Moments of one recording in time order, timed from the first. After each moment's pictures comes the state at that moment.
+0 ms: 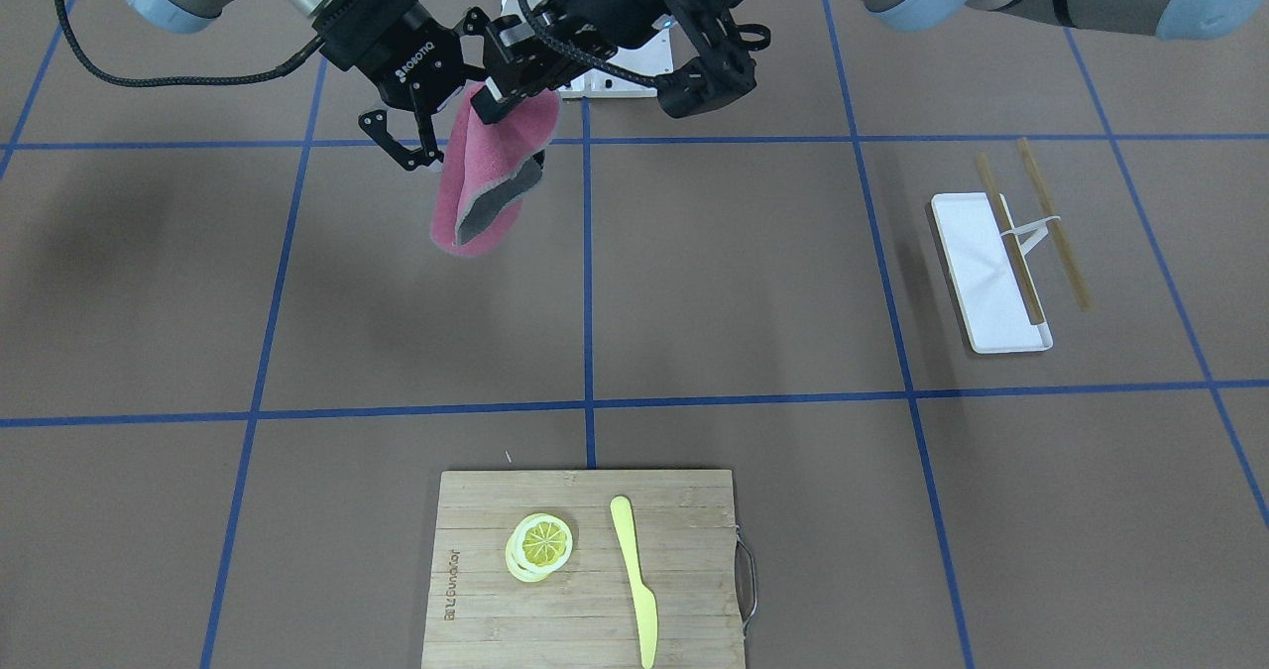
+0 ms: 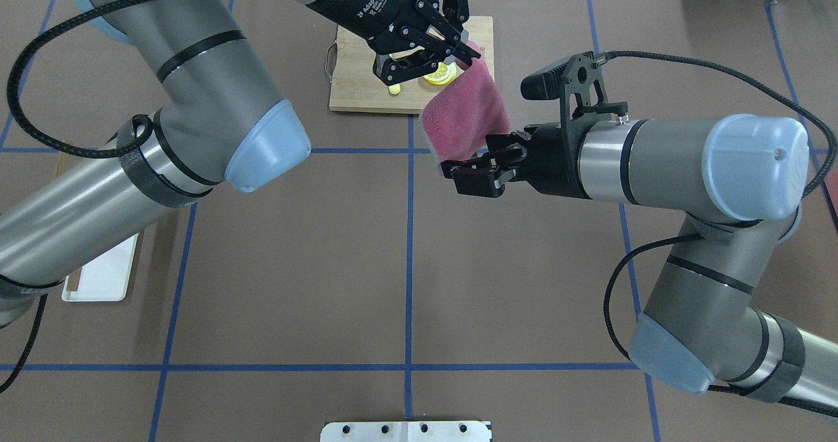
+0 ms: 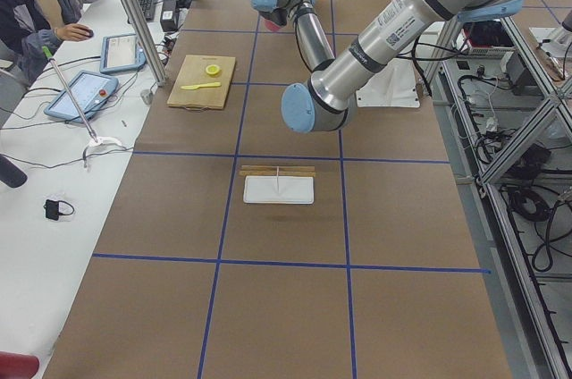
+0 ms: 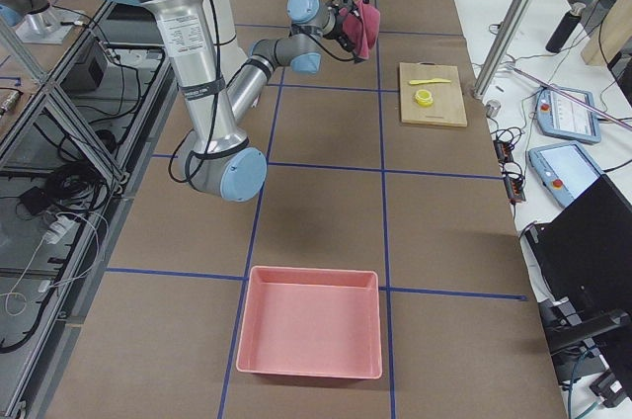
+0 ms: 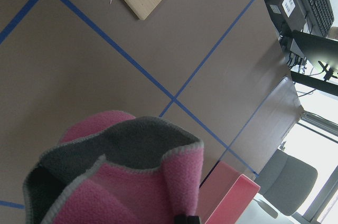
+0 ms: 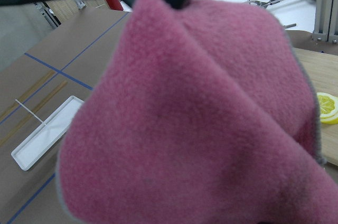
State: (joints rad) left arm -0.82 -2.51 -1.68 -2.10 -2.29 -2.23; right arm 0.59 -1.20 2.04 -0.89 1.75 0.83
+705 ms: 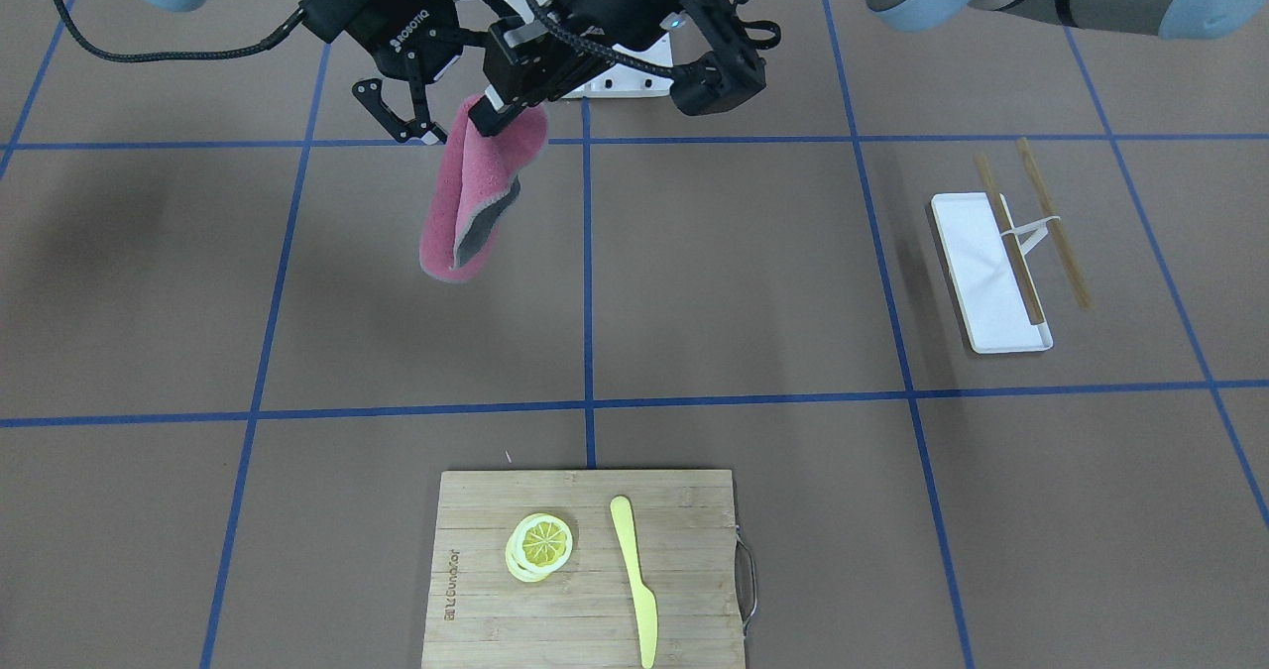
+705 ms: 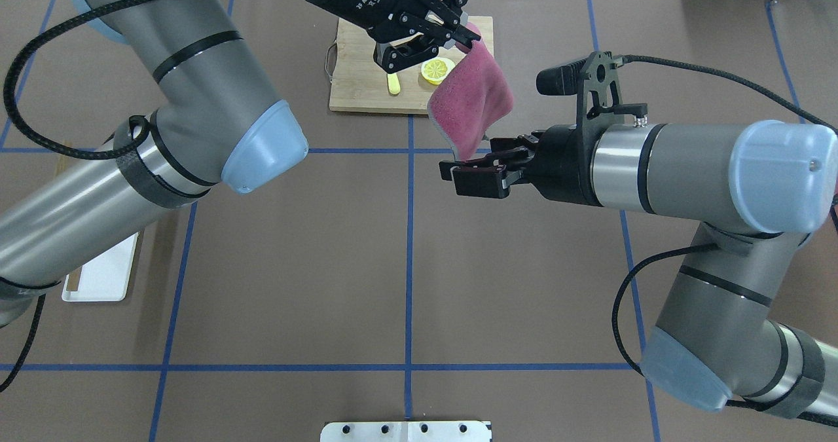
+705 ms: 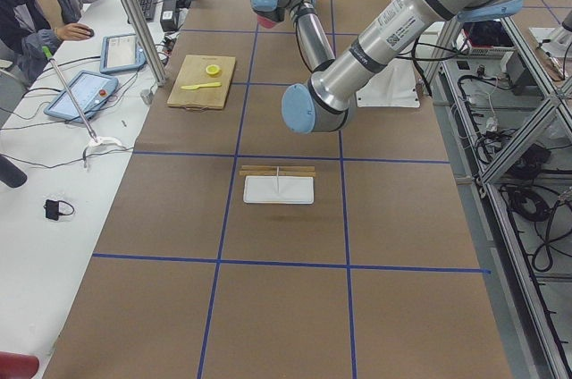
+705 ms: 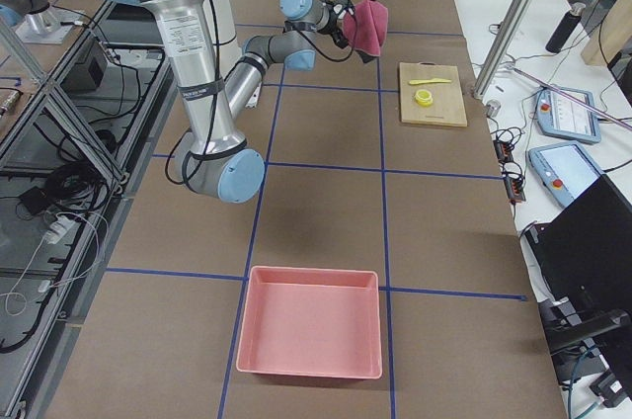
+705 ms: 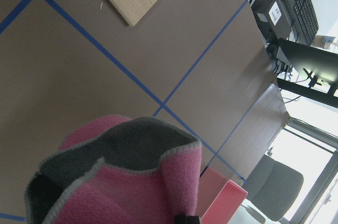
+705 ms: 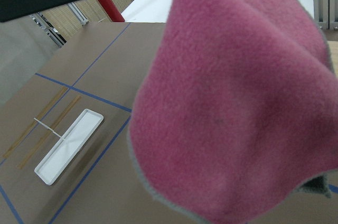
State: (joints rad) left arm -0.82 -2.50 -1.68 -2.14 -2.19 -2.23; right arm 0.56 -1.22 2.09 -0.89 1.73 0.95
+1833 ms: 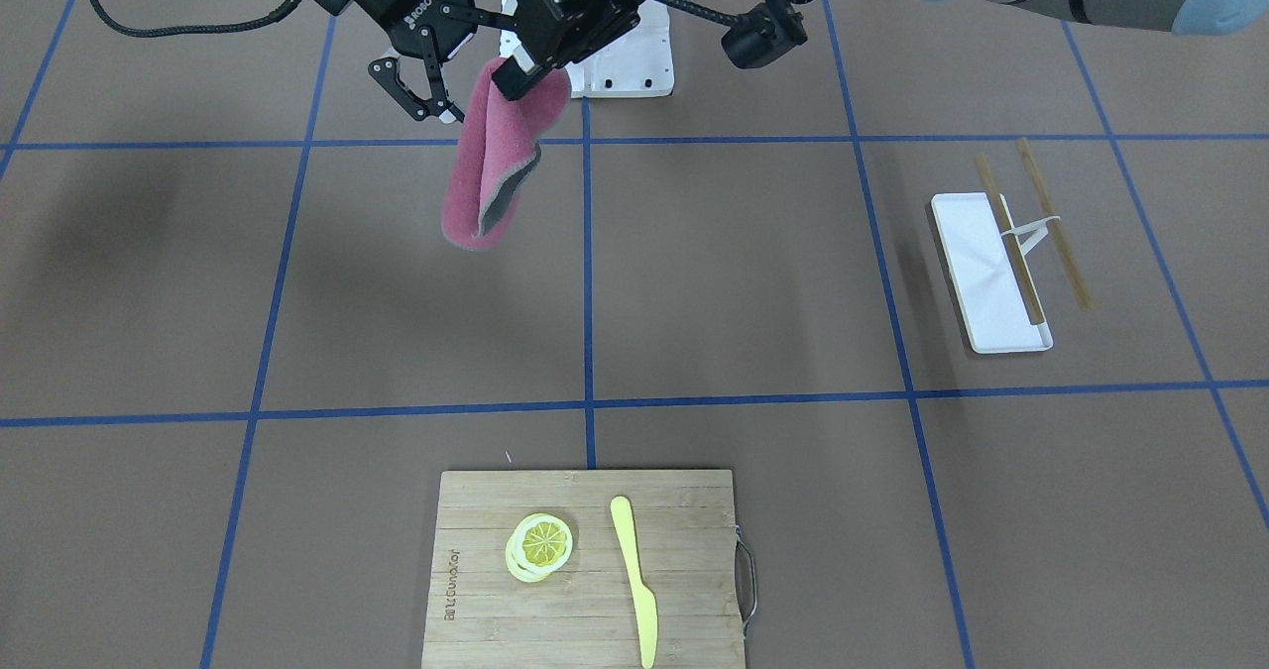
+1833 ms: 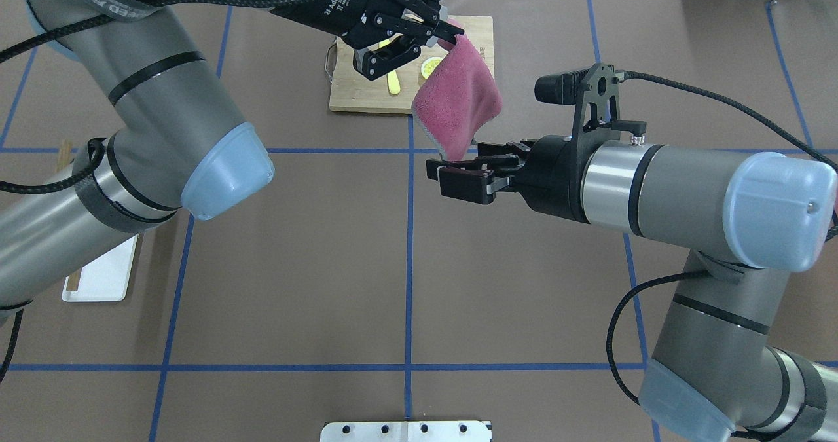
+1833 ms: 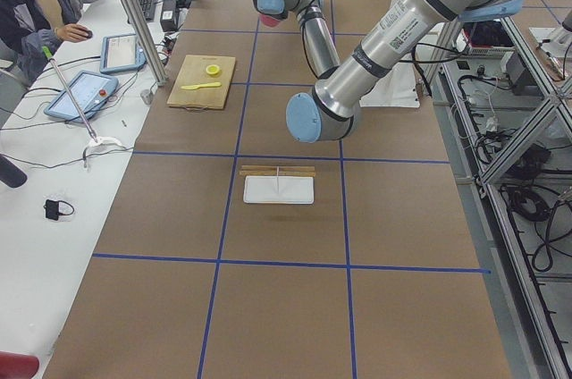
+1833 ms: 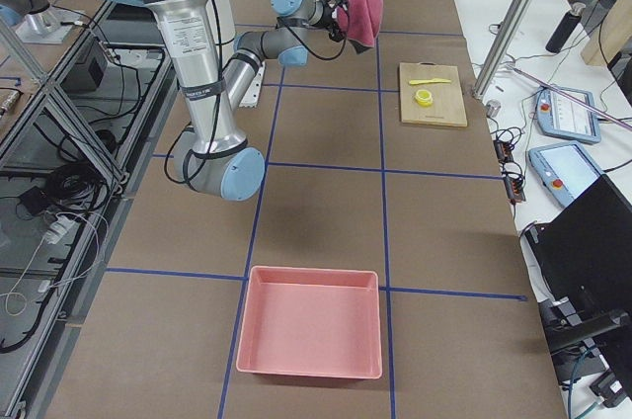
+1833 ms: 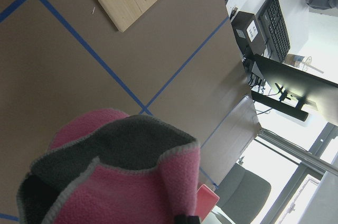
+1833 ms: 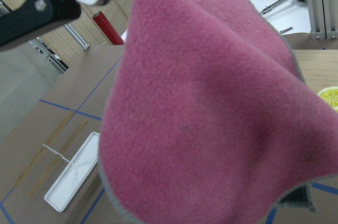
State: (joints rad) left arm -0.81 -2.44 -1.80 -2.15 -2.16 -2.37; right arm 0.52 -1.21 2.13 -0.89 1.61 1.02
